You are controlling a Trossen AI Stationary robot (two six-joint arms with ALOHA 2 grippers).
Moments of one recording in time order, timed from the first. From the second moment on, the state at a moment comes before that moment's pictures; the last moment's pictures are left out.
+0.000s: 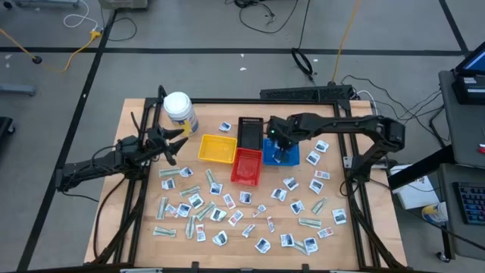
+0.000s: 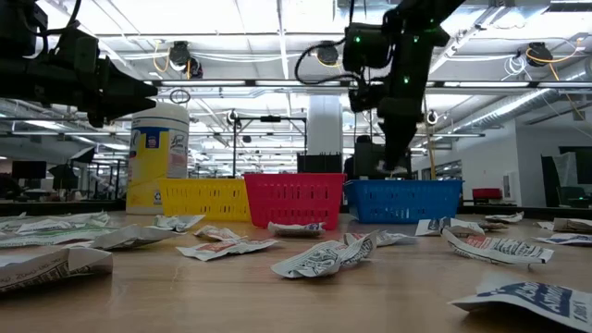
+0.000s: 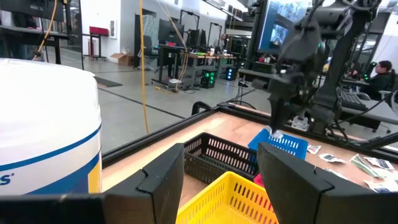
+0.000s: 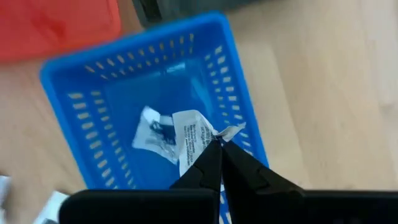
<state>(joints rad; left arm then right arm) 0.26 0.02 0.02 0.06 -0.22 -0.14 -0.27 1.62 1.15 -0.85 0.13 0.06</state>
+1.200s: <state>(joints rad) 0.26 0.02 0.02 0.06 -0.22 -0.14 -0.23 1.64 1.15 -0.96 0.13 0.62</state>
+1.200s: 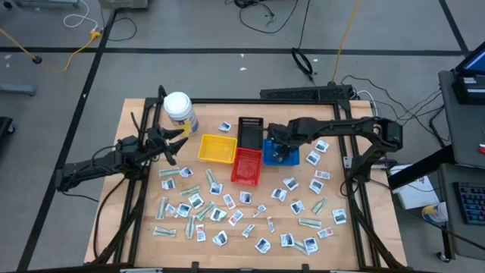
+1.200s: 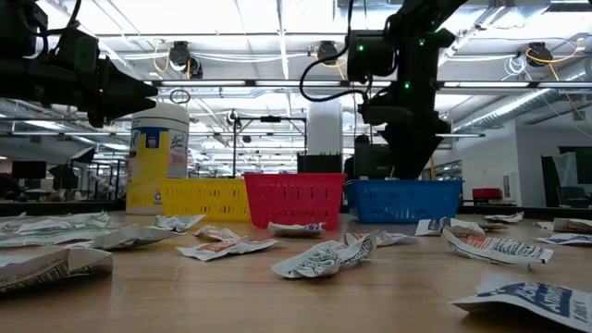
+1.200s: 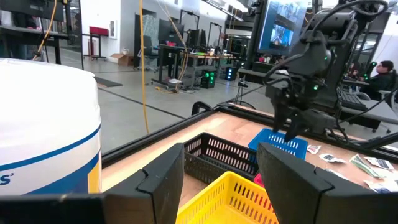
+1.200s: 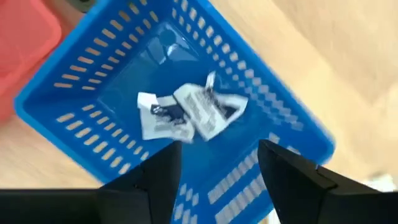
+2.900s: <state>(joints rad) 0.26 0.02 0.02 0.06 -0.22 -0.14 0.47 1.64 1.08 -0.98 0.00 1.65</state>
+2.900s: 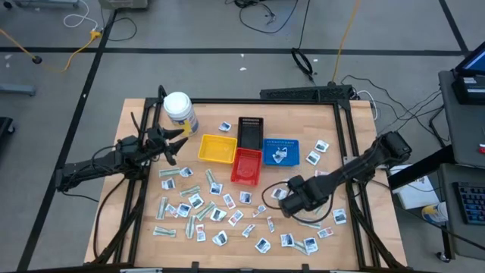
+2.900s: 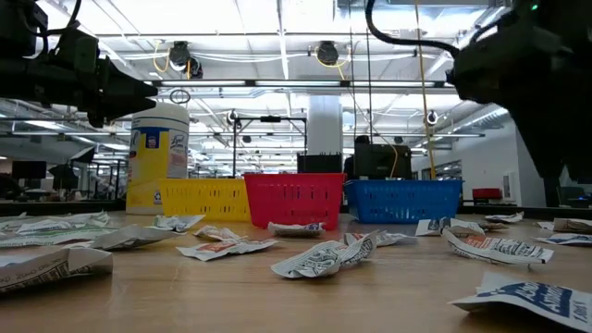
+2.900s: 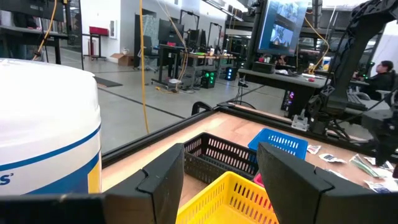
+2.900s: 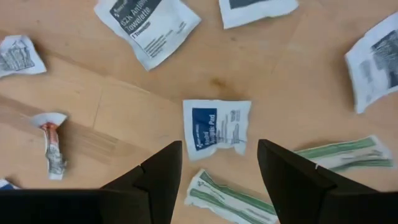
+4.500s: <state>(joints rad) 0.26 0.02 0.02 0.06 -0.22 -0.14 0.27 1.54 1.14 -1.12 -0.09 1.03</state>
